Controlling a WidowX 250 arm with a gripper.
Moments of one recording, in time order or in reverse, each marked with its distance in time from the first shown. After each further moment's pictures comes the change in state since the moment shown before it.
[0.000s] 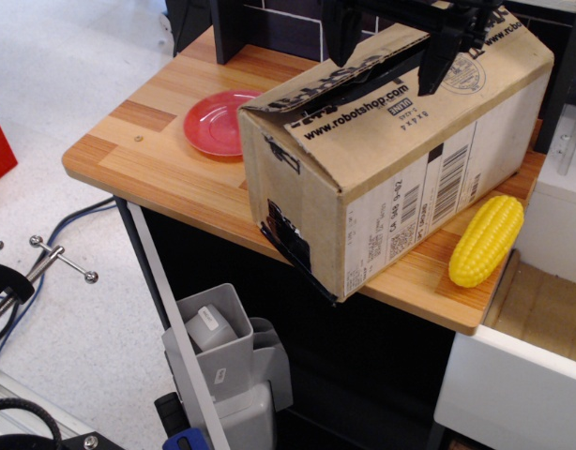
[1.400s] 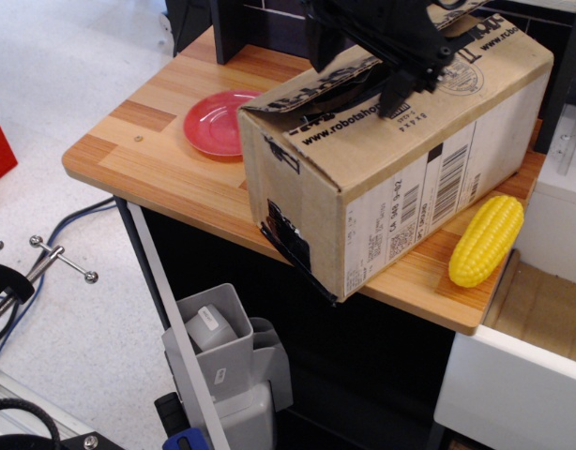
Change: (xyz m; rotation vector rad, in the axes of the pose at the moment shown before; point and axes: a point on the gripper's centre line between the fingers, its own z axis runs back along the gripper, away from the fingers) arm 0.008 0.032 -0.031 0.135 -0.116 -0.193
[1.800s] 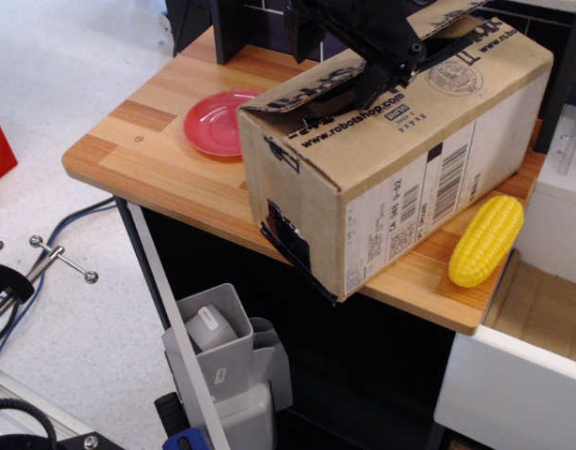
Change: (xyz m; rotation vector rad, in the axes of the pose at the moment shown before) arm -0.001 0.010 -0.004 0.024 -0.026 -0.038
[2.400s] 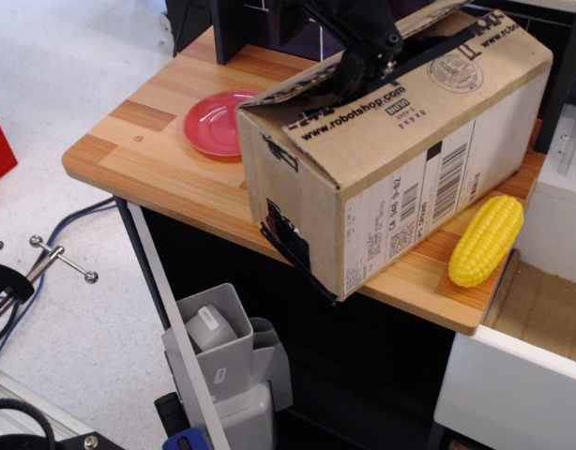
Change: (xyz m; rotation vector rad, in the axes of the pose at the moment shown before) arm 0.000 0.020 0.004 0.046 0.011 -0.063
